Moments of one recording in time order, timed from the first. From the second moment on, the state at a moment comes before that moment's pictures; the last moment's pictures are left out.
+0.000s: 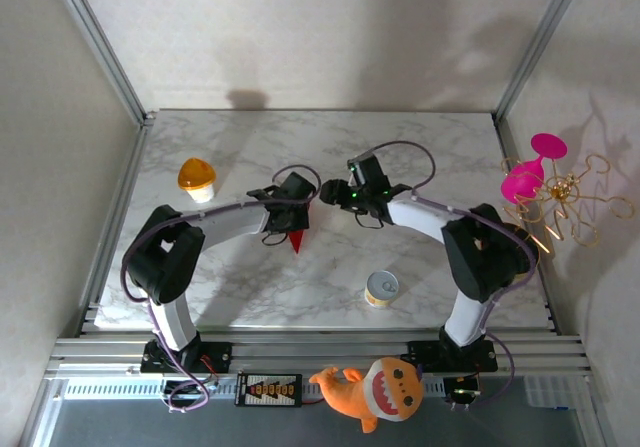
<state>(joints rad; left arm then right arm) -0.63 1.80 1.16 -0.46 -0.18 -0.74 0.57 1.74 1.09 -0.10 -0.17 0.70</state>
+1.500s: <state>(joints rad) -0.51 2.33 1.81 -0.59 -0.25 -0.56 0.53 1.57 0.88 -0.08 0.10 0.65</state>
